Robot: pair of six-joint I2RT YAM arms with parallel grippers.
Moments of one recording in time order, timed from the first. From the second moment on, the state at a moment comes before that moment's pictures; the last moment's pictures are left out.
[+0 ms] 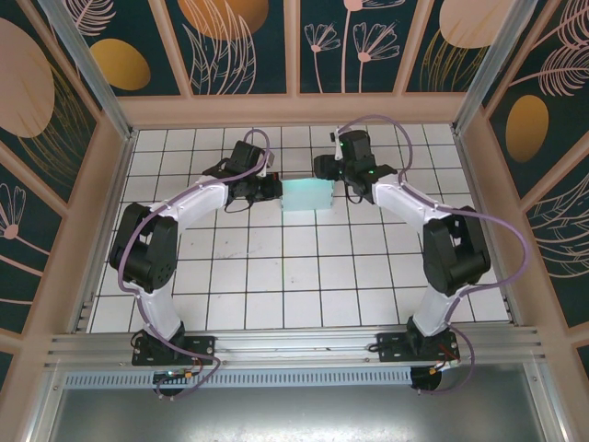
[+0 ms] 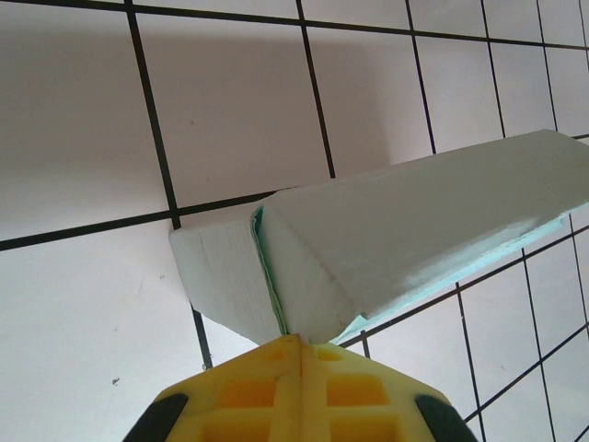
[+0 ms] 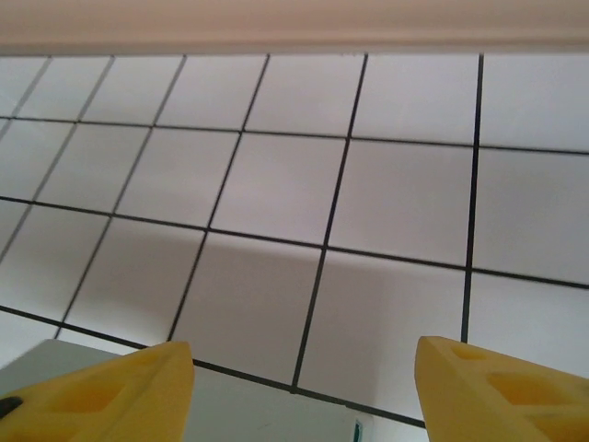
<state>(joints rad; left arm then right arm) -0.46 1.85 1.33 -0.36 0.34 -0.53 0.46 1.76 1.28 -0.16 0.00 0.24</state>
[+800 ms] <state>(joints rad) -0.46 1.71 1.28 -0.30 0.33 -0.59 0.46 1.82 1.22 -0.07 -0.03 0.34</state>
